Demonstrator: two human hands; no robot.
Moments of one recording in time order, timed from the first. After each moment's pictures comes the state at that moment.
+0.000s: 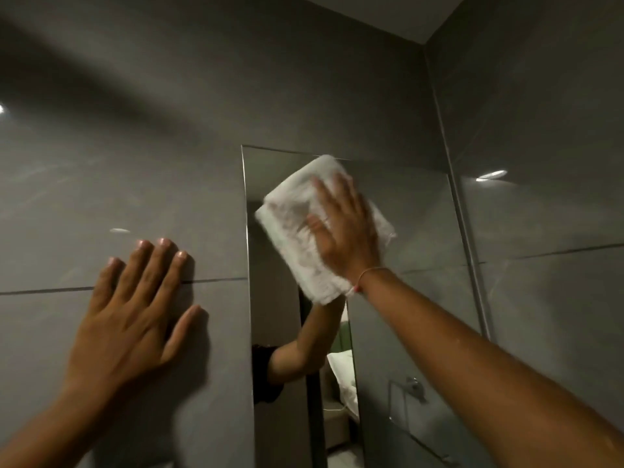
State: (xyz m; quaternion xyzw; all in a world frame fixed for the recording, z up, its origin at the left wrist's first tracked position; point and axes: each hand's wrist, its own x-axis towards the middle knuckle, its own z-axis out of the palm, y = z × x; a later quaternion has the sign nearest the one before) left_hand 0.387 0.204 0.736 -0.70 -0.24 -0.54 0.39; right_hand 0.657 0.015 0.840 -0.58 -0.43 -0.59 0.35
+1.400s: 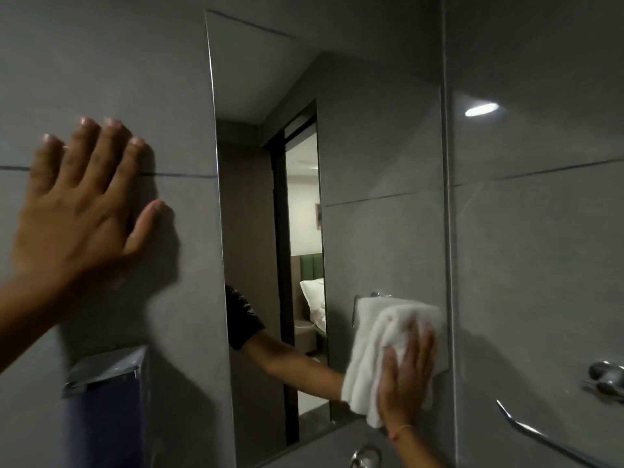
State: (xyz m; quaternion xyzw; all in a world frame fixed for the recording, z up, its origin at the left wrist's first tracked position) left_hand 0.414 0.277 0.740 -0.70 -0.18 -0.59 0.36; right_hand 0.714 -0.042 0.459 -0.69 -0.18 -0.40 0.58
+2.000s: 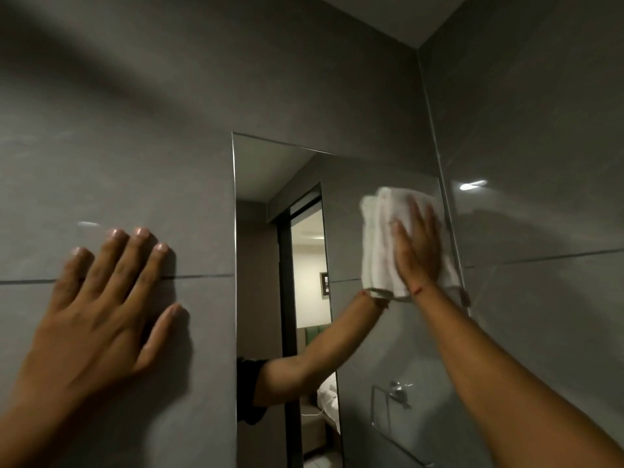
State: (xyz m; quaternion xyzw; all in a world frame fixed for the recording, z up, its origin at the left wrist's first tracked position) left_hand 0.411 0.268 0.734 -0.67 -0.15 -0.61 0.39; right_hand 0.746 -0.053 0.814 -0.62 -0.27 -0.49 0.56
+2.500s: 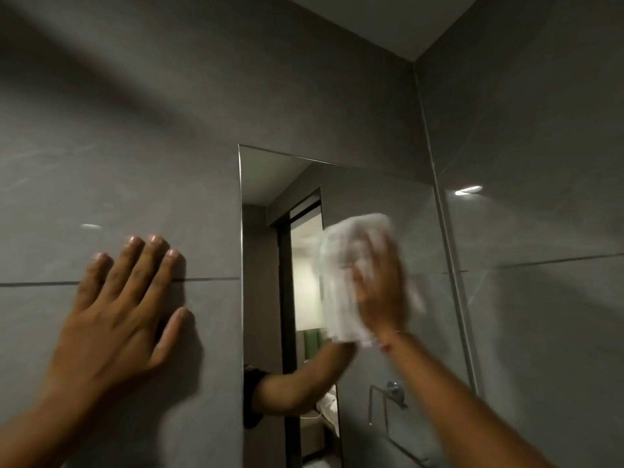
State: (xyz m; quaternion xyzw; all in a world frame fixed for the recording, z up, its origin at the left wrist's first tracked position) left_hand 0.395 0.220 0.733 -0.67 -0.15 -0.62 0.38; right_hand 0.684 -0.018 0.750 -0.59 -0.33 -0.56 0.48
